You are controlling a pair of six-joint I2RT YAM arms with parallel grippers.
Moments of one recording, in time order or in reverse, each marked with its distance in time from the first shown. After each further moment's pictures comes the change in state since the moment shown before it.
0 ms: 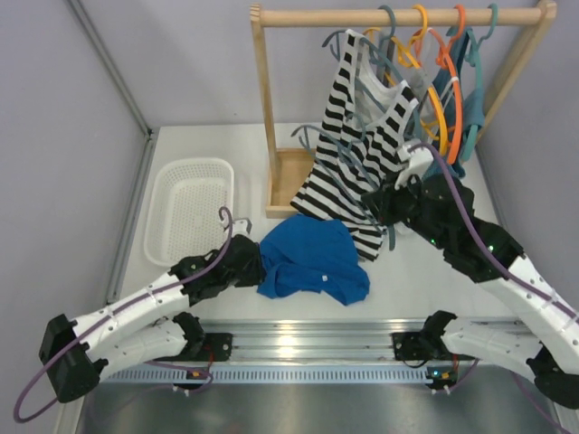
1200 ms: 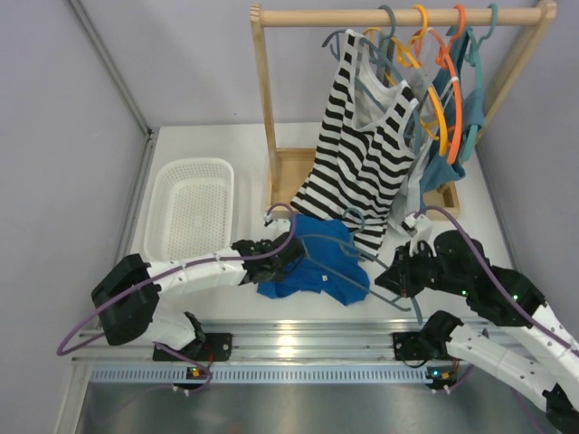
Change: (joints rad) left arm -0.130 0.514 0.146 0.065 -0.148 0.065; right arm 0.000 -0.414 -0.379 -0.394 -0.389 0.193
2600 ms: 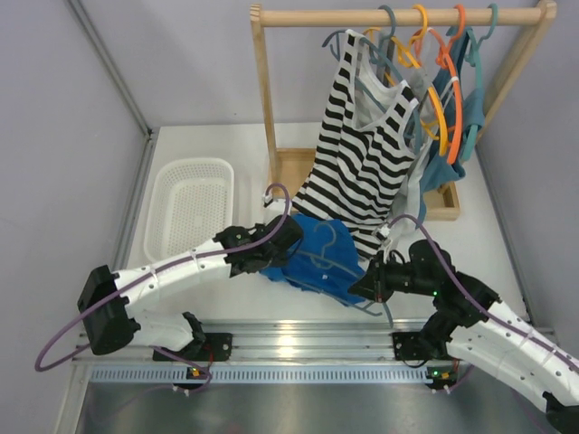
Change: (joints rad) left arm -0.012 -0.096 0.205 -0.175 -0.038 0.062; right arm 0.000 -0.032 -0.363 0.452 -0.228 0.087
